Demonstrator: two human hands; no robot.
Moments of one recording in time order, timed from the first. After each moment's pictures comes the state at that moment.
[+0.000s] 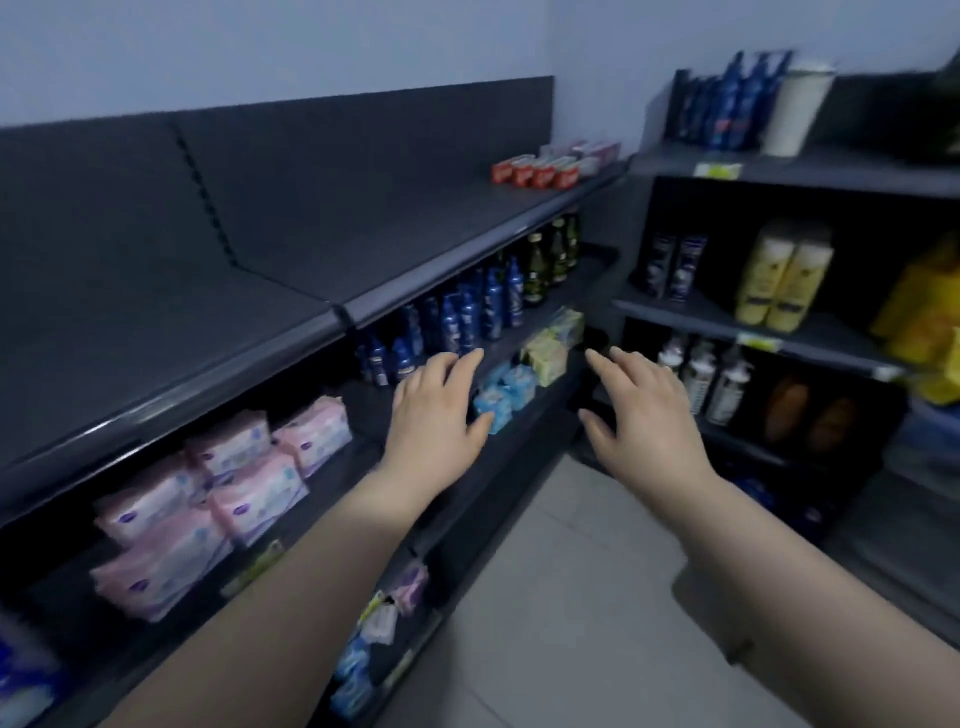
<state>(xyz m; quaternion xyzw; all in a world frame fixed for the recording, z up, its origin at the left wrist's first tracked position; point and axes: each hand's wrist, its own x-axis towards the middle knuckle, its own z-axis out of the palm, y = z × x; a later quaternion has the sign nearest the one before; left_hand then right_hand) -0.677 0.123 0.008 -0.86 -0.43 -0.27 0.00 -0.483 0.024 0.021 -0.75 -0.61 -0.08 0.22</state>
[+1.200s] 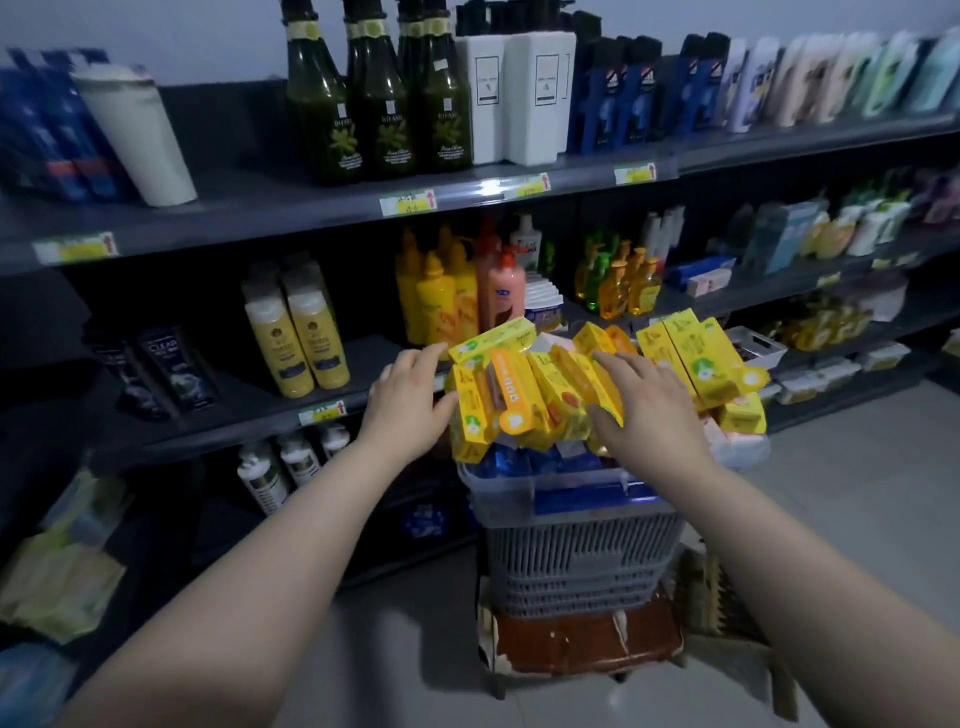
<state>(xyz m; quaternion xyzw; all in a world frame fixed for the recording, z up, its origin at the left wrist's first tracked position) -0.012 0.141 -0.012 -0.97 -0.06 -0.15 -0.19 0.018 -0.112 -0.003 -0.96 -0.19 -0.14 0.15</state>
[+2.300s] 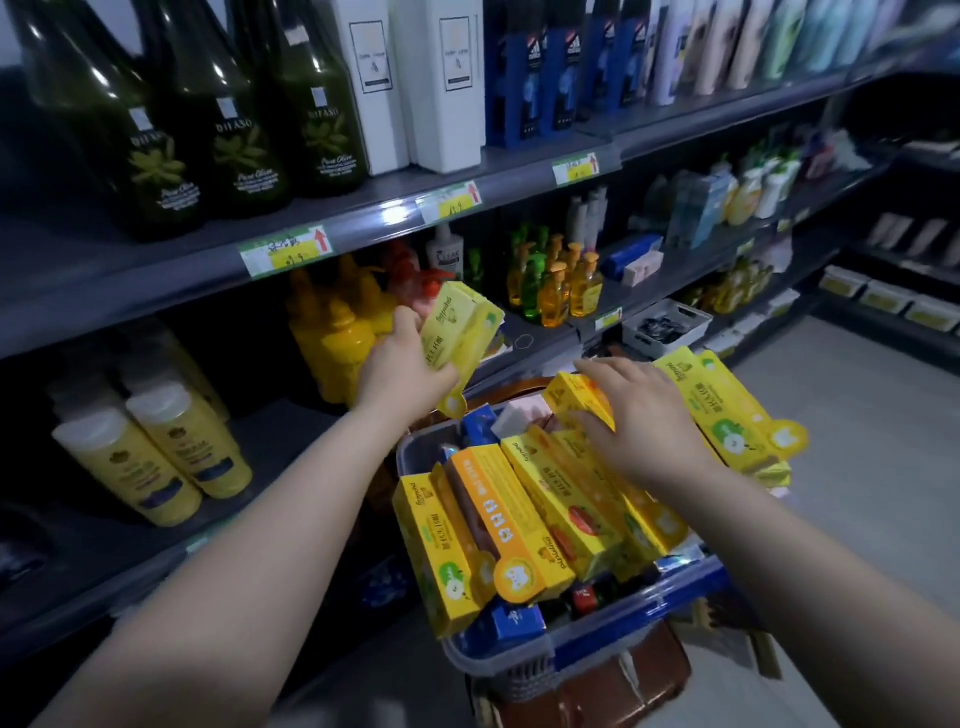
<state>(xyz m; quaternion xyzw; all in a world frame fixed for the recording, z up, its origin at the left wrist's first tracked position) 0.221 0.153 0.002 -0.96 0.00 -0.14 -0.24 0.149 -0.084 0.002 -0.98 -0.10 -0.11 0.13</state>
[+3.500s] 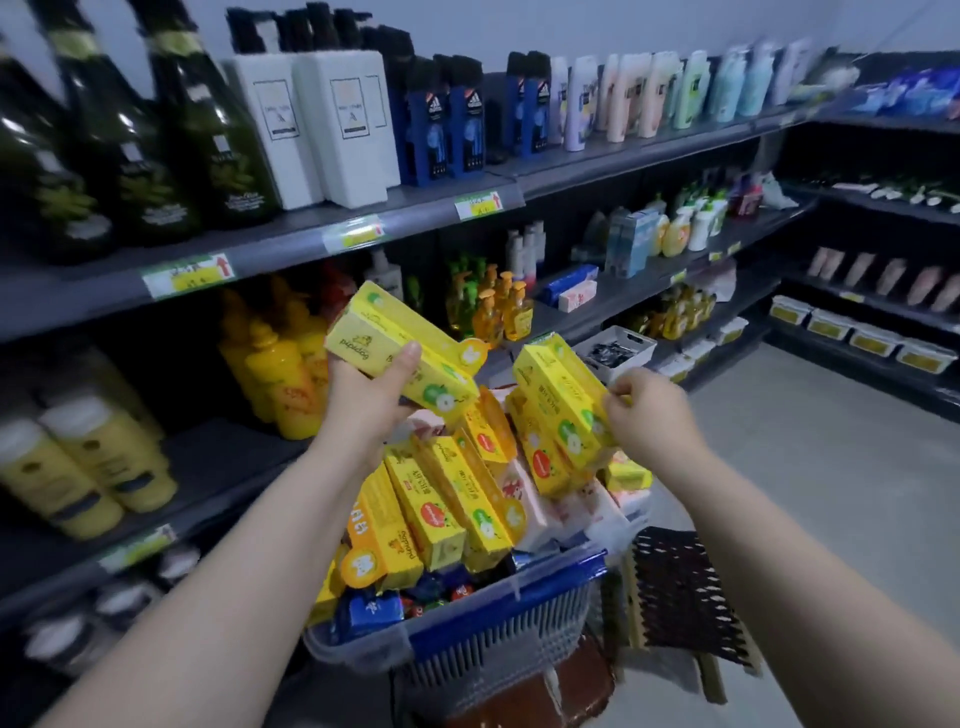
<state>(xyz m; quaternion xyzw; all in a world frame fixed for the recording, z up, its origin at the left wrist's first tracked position) 0.146 0.030 0.029 -0.66 -0.09 -0.12 -0.74 0.144 -0.224 0.010 -0.95 0.09 -0.12 0.29</state>
